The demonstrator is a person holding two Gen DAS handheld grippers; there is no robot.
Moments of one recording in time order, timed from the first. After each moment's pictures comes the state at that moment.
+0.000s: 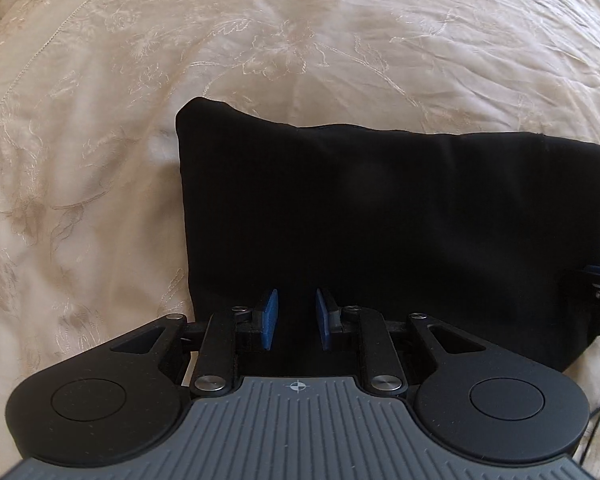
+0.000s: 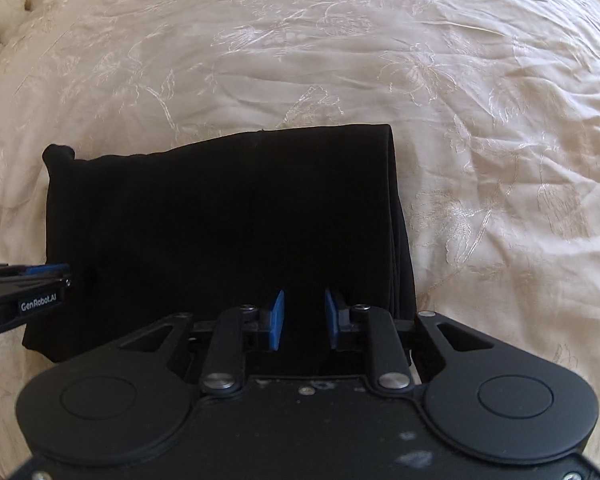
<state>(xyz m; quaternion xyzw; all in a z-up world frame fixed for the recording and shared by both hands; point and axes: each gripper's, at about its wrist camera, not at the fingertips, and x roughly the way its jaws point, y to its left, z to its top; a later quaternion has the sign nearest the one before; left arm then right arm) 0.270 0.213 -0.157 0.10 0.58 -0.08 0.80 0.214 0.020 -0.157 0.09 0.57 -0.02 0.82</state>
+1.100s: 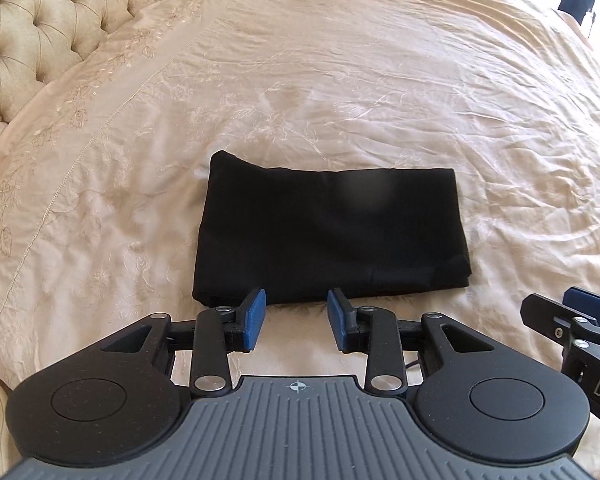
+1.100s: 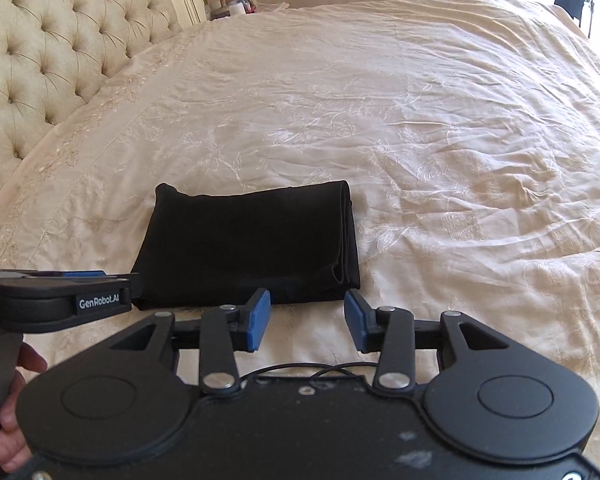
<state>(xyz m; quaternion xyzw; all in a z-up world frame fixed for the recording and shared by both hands) 0.109 0.151 -0.013 0.07 0.49 -0.02 0.87 0.054 -0.019 -0.023 0.11 0.44 0.02 0.89</state>
